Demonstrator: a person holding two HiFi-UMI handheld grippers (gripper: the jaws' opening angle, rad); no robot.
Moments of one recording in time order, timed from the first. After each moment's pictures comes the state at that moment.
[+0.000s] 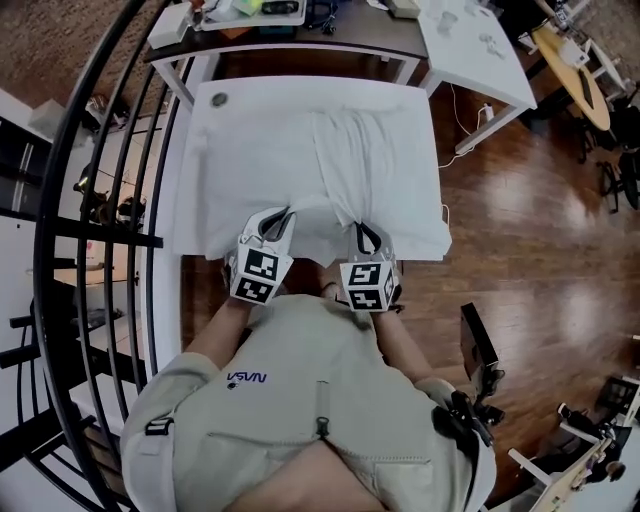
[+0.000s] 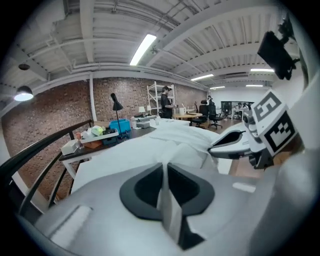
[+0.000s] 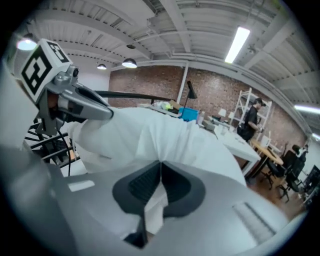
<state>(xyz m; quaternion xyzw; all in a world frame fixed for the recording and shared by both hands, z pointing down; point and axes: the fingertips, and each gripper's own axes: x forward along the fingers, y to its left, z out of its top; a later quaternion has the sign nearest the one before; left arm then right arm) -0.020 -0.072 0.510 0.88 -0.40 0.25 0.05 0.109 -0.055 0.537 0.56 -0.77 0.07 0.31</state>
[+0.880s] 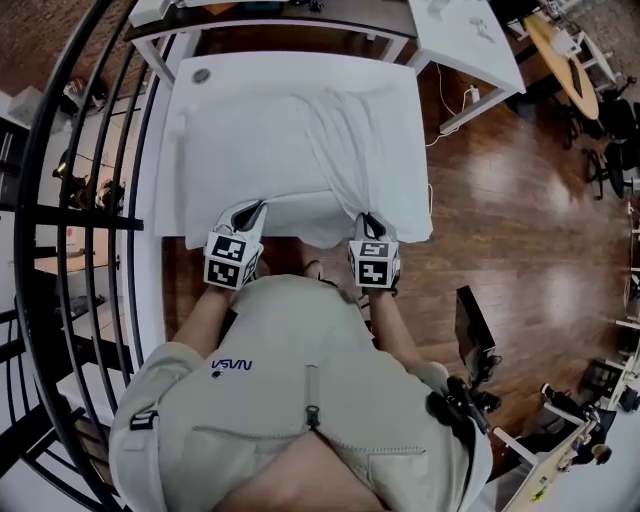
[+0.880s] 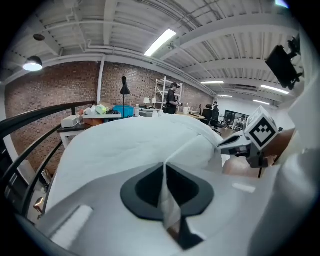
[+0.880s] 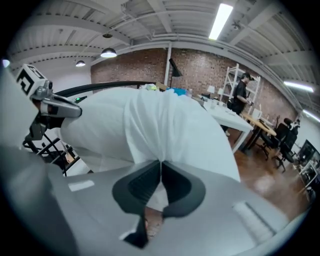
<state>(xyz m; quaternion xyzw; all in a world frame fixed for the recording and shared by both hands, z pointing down) -0.055 -0.056 0.564 0.87 -0.41 0.23 0.16 0.166 -0.035 0.600 0.59 -0.72 0.19 0.32</state>
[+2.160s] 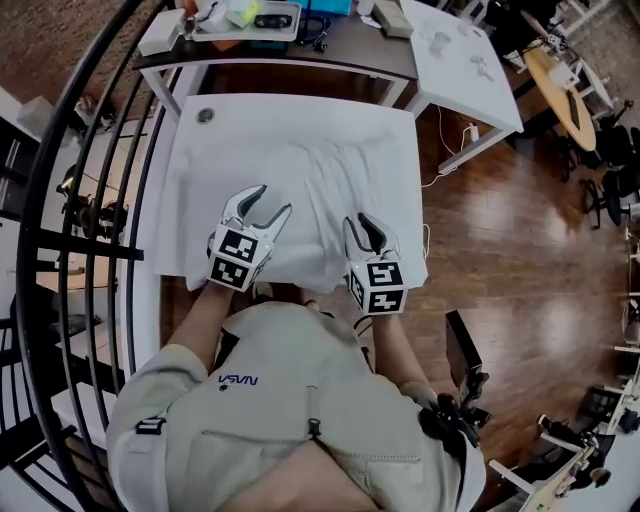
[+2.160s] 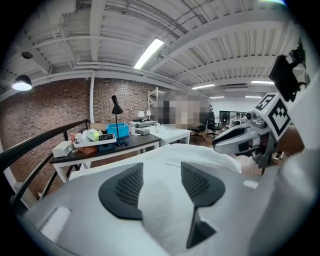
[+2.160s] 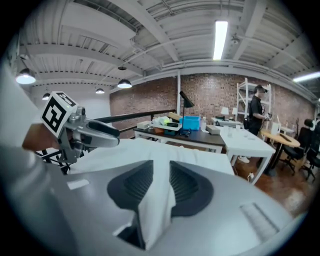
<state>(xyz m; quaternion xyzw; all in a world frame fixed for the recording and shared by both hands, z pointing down) -0.012 -0.148 0.470 0.90 -0.39 0.21 0.08 0.126 -0.114 0.471 0.54 -0.81 0.12 0.20</state>
